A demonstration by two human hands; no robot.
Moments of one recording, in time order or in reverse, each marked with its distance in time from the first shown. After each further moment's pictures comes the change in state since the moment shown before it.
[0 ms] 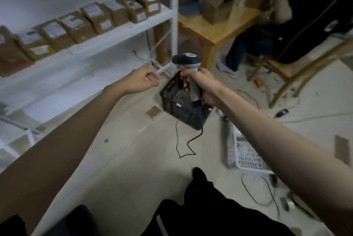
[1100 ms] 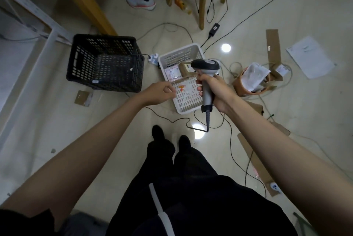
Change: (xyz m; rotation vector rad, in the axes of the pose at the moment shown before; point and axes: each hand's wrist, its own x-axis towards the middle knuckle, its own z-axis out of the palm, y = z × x) left_hand 0.134 0.270 0.444 0.005 -0.747 0.010; right_hand -0.123 0.151 -0.454 0.510 0.553 0.300
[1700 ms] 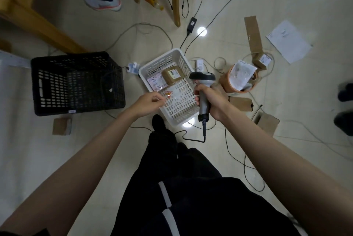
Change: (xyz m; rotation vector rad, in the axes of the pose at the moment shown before) left_hand 0.158 -0.016 -0.070 -0.158 -0.131 -0.018; right_hand 0.133 -0.051 -0.003 0.143 0.225 0.117
